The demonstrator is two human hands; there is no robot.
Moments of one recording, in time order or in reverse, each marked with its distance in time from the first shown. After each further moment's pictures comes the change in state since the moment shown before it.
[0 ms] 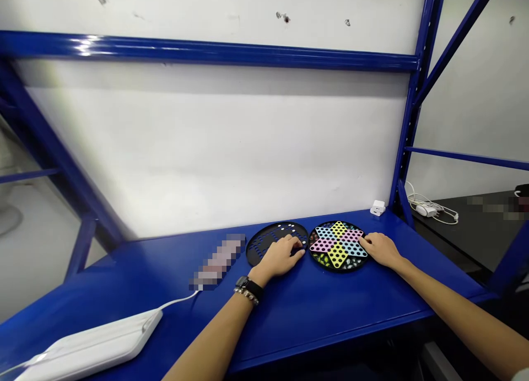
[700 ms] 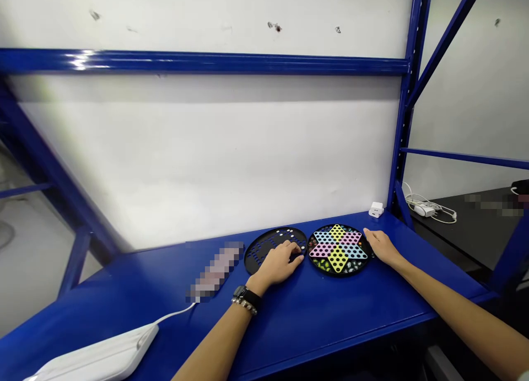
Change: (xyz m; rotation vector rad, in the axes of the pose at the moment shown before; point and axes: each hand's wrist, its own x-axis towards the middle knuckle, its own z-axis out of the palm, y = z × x) left_hand 0.000 -0.003 0.001 -0.005 -0.008 -0.005; right_hand 0.010 0.012 0.011 0.493 0.104 0.094
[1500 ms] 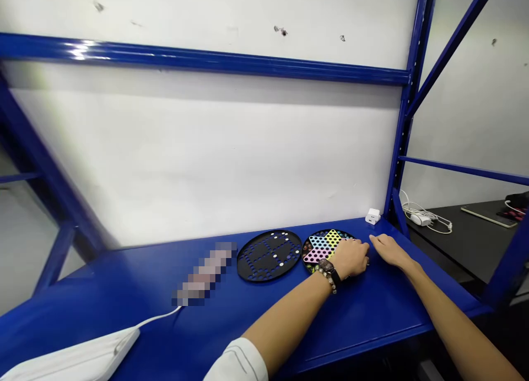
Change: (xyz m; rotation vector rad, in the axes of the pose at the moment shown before) left_hand 0.083 0.181 0.029 0.181 -0.051 0.422; right_hand 0.017 0.017 -0.041 -0.003 -0.074 0.023
